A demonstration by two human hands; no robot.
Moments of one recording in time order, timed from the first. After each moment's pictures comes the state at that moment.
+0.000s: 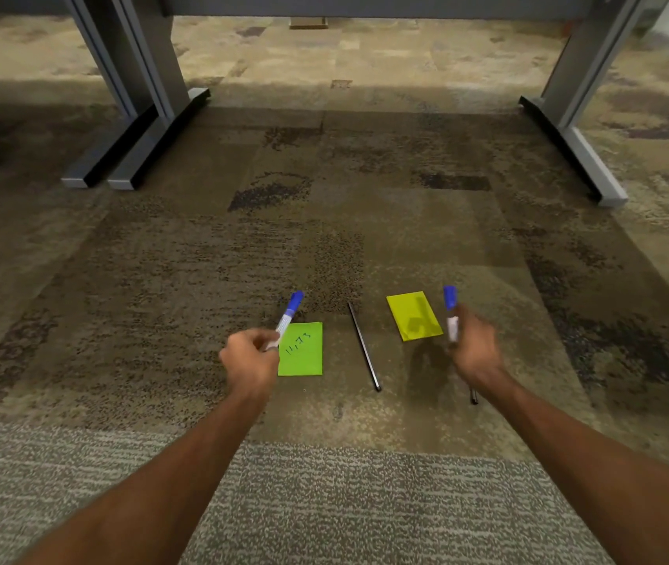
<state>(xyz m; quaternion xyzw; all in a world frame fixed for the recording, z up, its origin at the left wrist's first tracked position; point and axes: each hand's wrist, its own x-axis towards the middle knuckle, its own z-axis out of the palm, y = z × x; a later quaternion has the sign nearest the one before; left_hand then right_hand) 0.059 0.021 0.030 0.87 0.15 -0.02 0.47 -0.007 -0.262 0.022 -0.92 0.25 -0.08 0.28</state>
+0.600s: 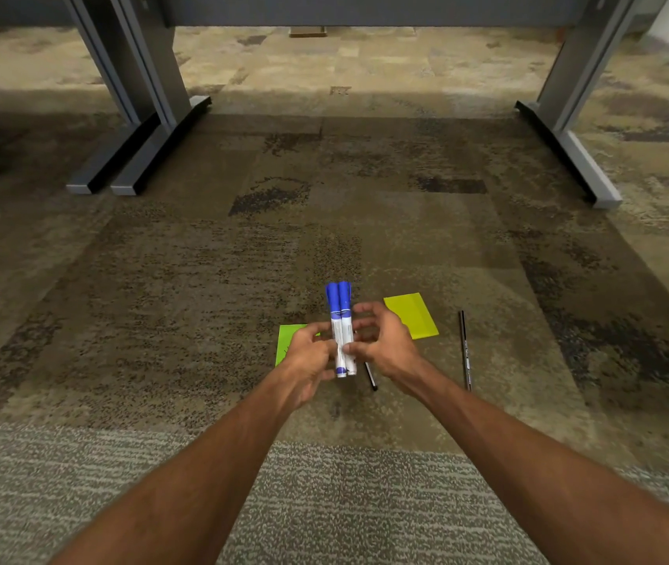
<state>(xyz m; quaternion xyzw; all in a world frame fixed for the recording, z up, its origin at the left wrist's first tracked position) 0.041 -0.041 0.056 0.66 0.12 -0.29 0.68 0.019 -0.167 0.038 -0.79 0.15 0.00 0.60</state>
